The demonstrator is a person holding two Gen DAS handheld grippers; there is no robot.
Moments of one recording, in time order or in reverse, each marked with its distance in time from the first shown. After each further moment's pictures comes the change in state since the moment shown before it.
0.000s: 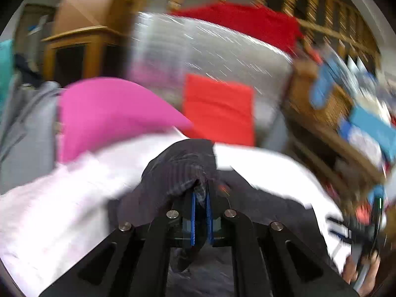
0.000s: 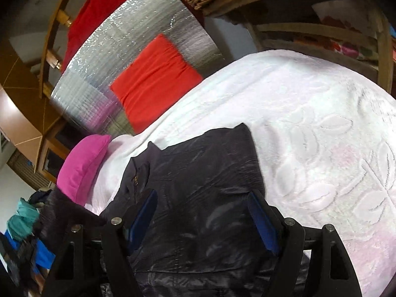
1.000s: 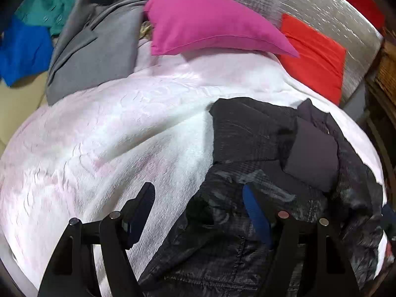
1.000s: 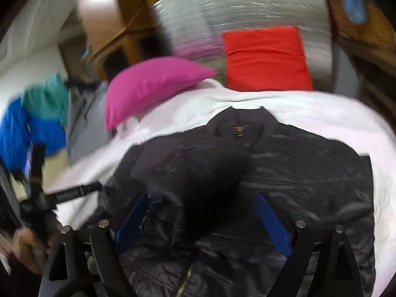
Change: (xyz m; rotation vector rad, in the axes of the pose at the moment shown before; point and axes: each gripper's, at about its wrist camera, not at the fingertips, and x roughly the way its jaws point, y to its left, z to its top) left arm -0.002 0.129 -0.066 -0.251 0.336 0.407; right arm 0.043 0.201 -0.135 -0.730 0.112 0.110
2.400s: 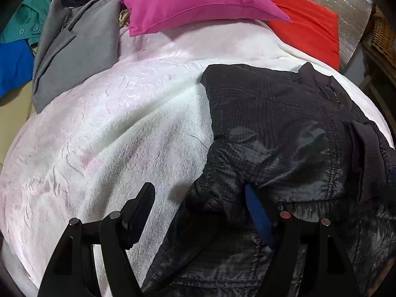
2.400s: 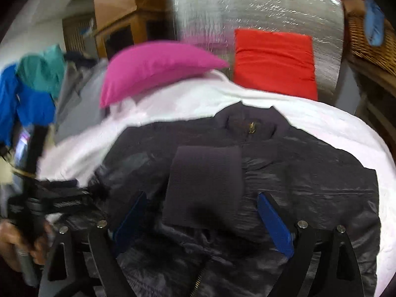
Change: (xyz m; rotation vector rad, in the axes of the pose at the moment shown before) left arm 0.033 -0.001 -0.014 0.121 0.100 0.023; right arm 0.038 0.029 -0.012 -0.079 0.045 -0.099
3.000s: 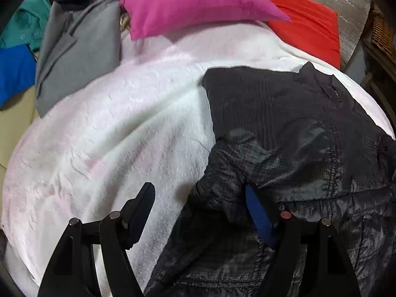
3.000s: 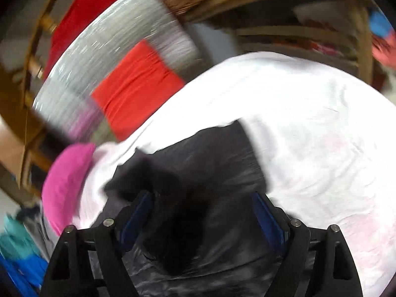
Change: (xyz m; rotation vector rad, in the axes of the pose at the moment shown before) left arm -0.009 -0.004 0.002 0.026 -0.030 0.039; right arm -0.071 -0.253 -0.049 0.926 -0.116 -0.128
